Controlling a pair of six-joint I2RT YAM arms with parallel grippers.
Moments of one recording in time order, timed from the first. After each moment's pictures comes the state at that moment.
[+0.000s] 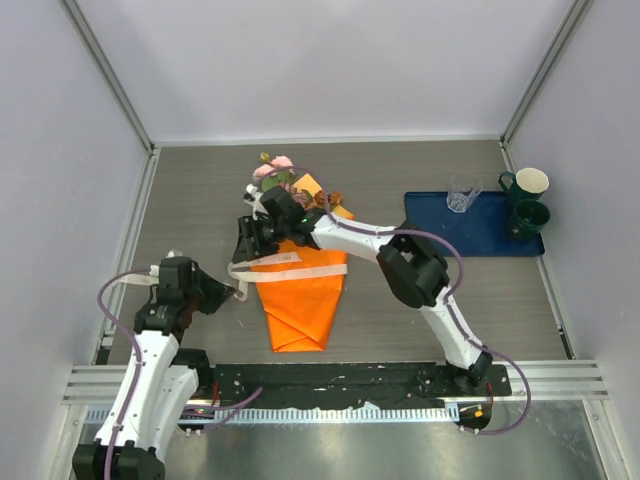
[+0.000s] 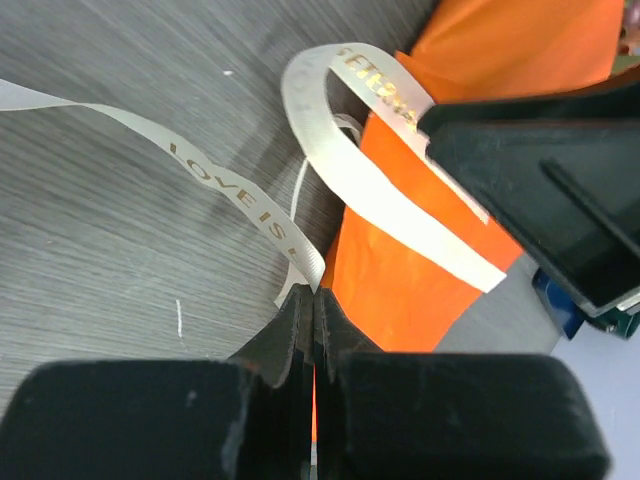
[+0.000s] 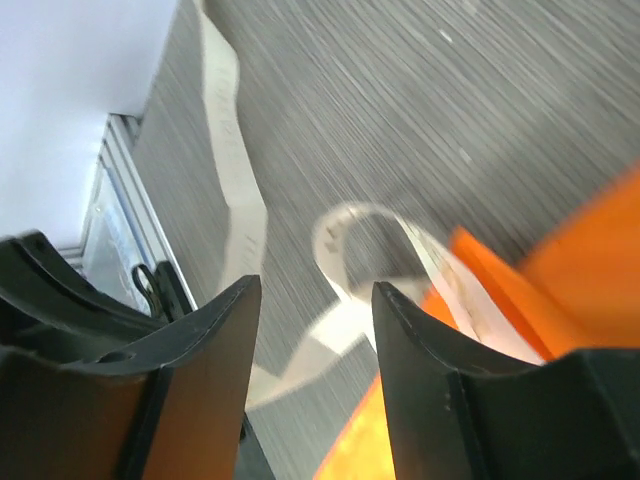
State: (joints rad) left arm -0.04 0.63 0.43 -0.64 0.13 -0.98; right arm 0.91 2.32 1.87 -0.14 -0.48 0.62
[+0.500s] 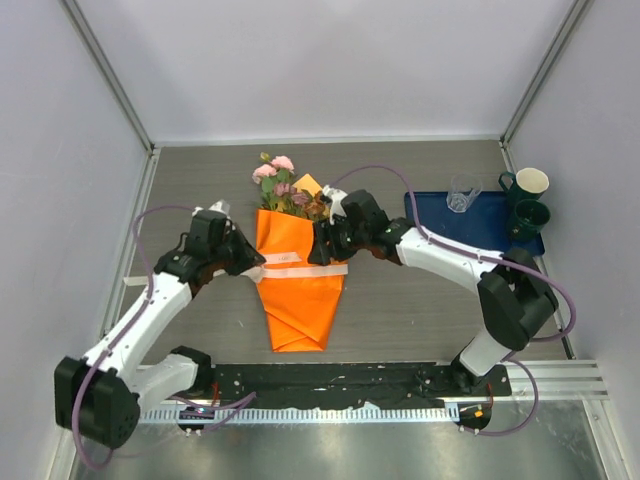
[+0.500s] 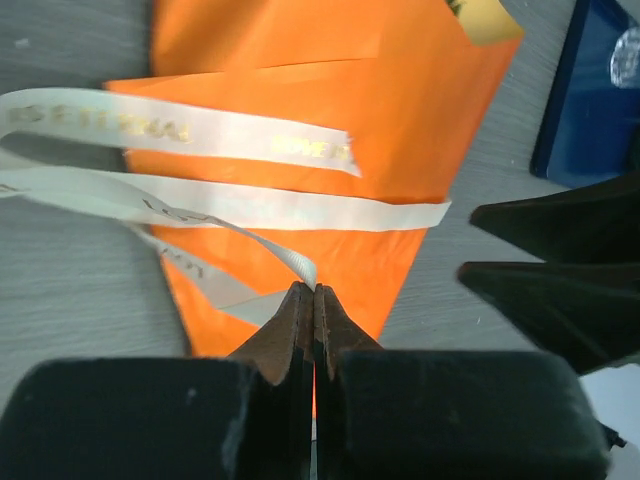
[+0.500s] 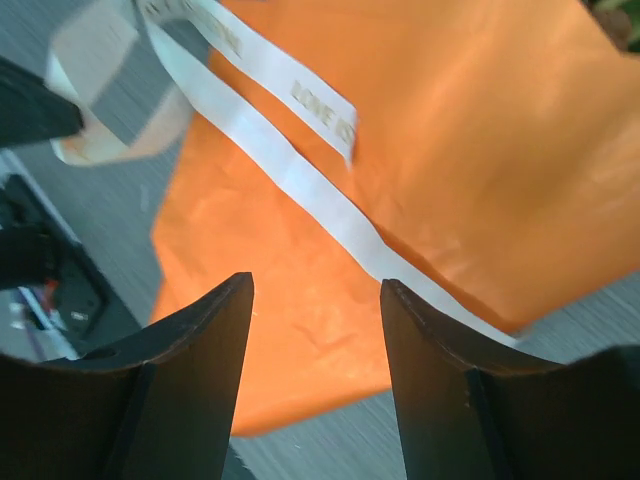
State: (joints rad) left arm -0.30 0.98 0.74 -0.52 0.15 -0.78; right arm 0.71 1.63 1.13 -0.19 -0.35 0.38
